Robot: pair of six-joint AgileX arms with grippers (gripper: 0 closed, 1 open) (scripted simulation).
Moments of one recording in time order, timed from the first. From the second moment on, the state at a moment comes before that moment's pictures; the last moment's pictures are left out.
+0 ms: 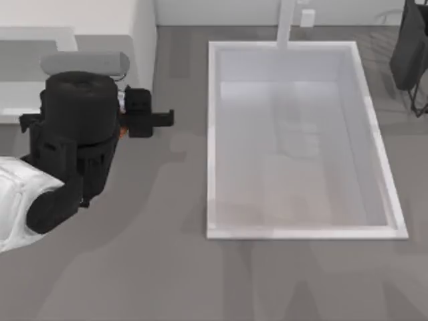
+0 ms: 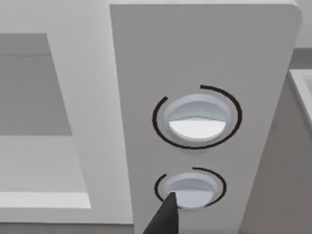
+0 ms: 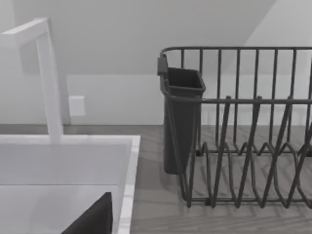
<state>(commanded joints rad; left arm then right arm) -0.54 1.48 0.66 0.41 -0.50 -0.18 0.00 0.00 0.00 0.00 0.00 0.00</state>
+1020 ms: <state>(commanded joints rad) -0.56 2.01 0.48 1.14 -0.49 -0.18 0.00 0.00 0.00 0.00 0.00 0.00</state>
